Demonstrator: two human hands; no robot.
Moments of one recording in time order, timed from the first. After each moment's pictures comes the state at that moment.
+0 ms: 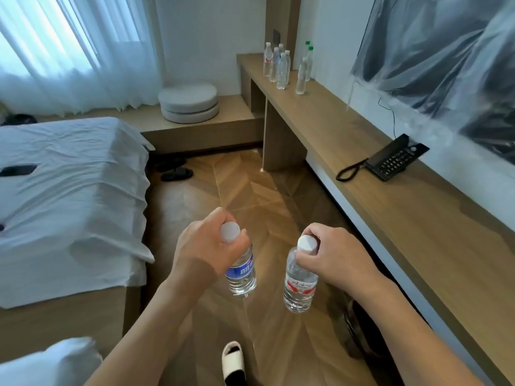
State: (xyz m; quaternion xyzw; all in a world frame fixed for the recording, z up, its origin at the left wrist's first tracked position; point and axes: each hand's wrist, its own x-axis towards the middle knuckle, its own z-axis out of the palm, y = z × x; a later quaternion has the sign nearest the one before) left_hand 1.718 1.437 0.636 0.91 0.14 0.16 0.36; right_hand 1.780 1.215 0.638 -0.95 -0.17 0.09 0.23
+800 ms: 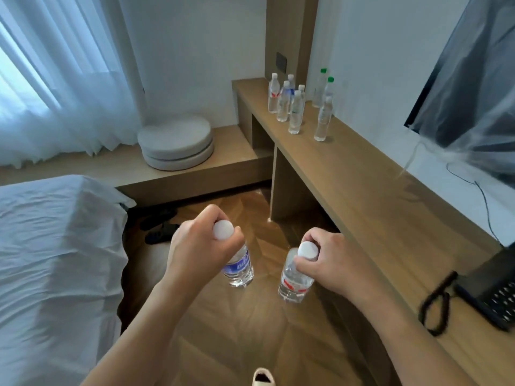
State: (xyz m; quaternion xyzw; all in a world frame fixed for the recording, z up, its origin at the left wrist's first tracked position) left_hand 2.244 1.656 0.655 0.91 0.10 0.20 0.35; right_hand 2.295 1.425 0.643 -0.96 -0.16 0.08 0.21
